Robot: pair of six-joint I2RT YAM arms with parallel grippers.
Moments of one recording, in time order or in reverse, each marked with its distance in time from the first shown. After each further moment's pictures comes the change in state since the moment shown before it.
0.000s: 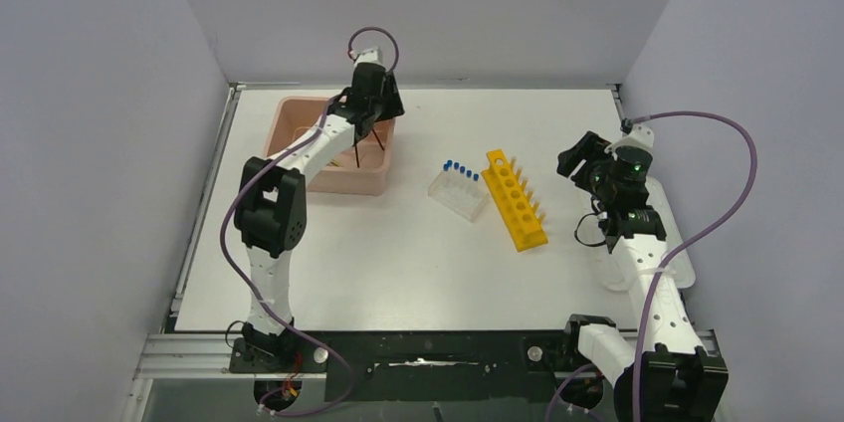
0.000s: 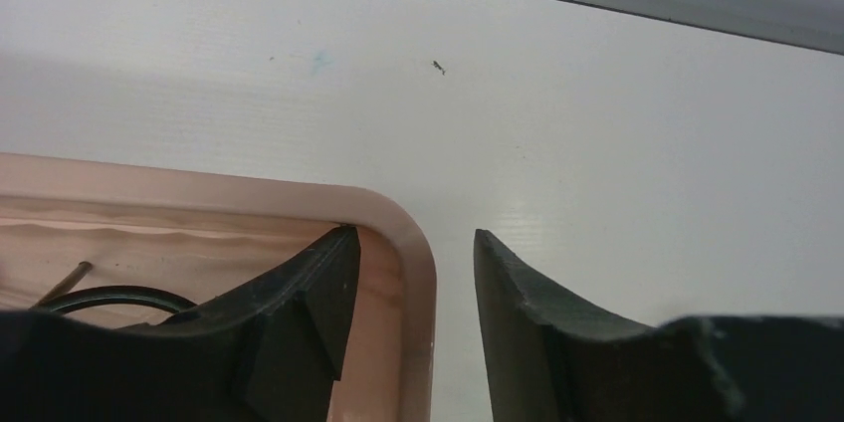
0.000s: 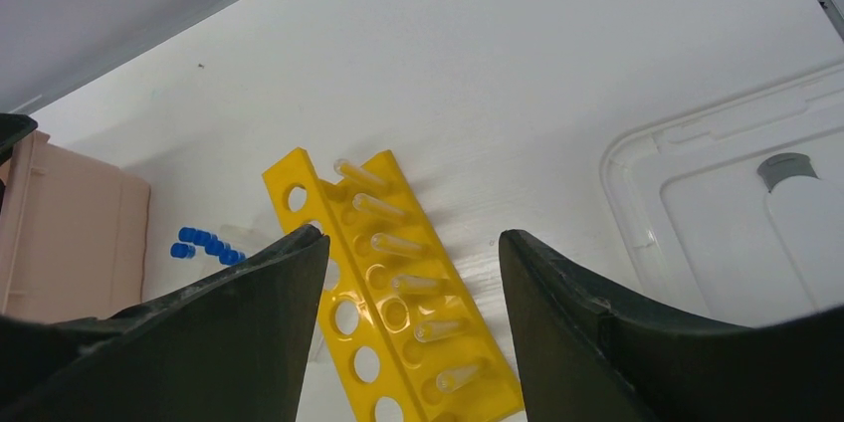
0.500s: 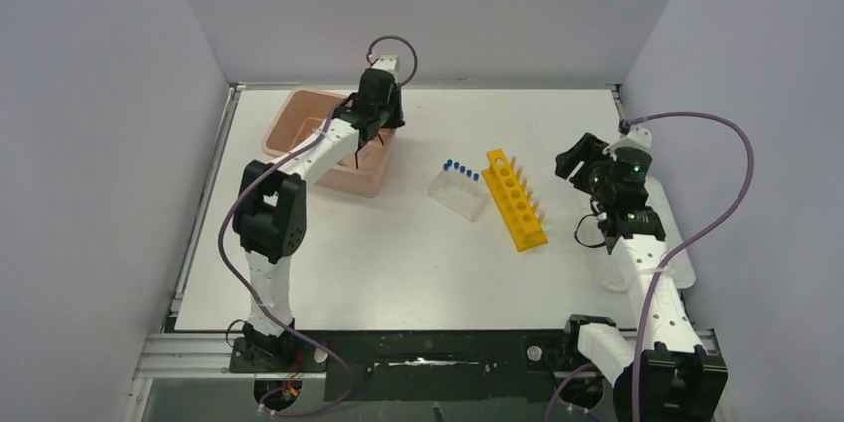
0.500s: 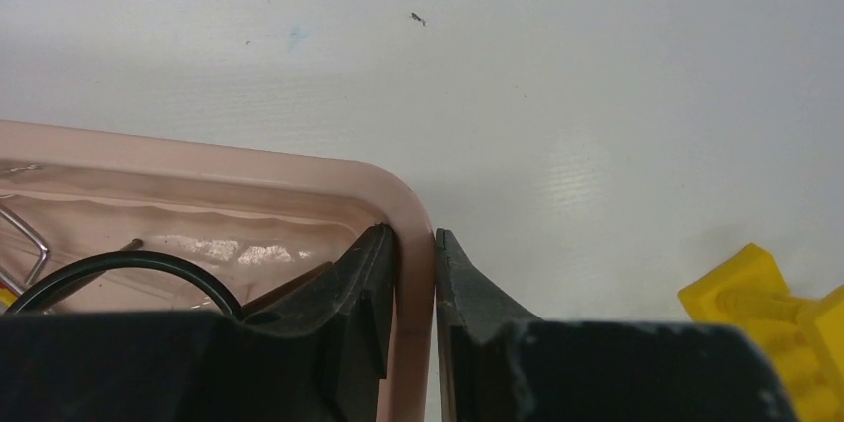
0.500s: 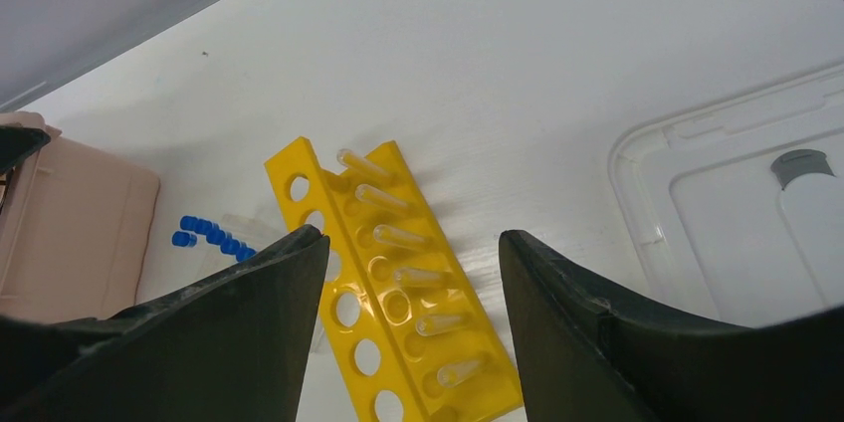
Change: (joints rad) left arm -0.048 -0.010 -0.003 -0.049 0.007 0.166; right arm -0.006 0.000 -0.014 0.003 -0.025 -0.009
